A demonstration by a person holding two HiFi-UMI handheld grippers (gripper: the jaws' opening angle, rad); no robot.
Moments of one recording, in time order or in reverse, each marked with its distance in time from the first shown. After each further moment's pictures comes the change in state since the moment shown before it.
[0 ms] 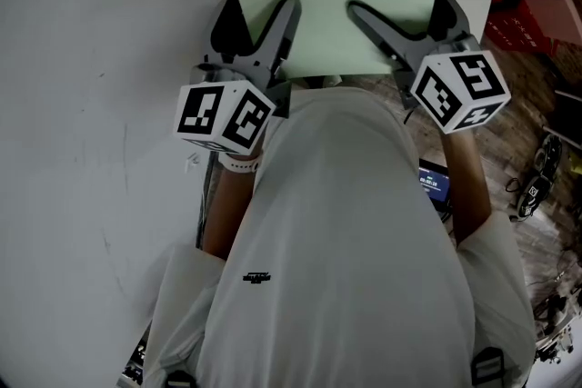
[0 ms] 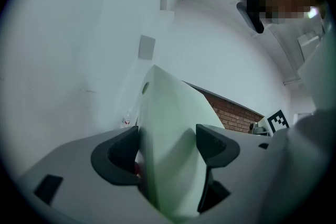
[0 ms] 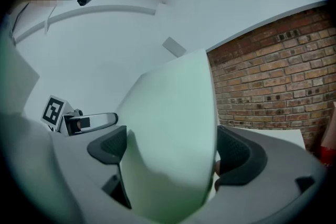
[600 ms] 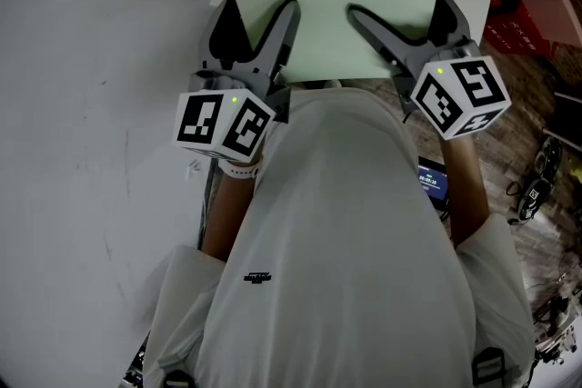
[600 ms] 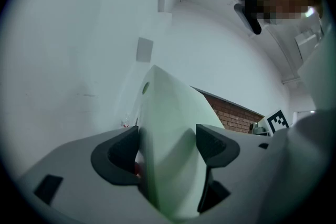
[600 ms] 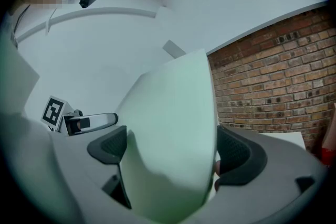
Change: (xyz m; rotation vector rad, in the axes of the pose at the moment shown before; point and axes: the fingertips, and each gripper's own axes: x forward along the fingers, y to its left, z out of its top) left arm 0.003 -0.002 0.009 0.015 -0.012 -0.006; right arm 0.000 -0.002 0.009 -0.004 -0.027 -0.002
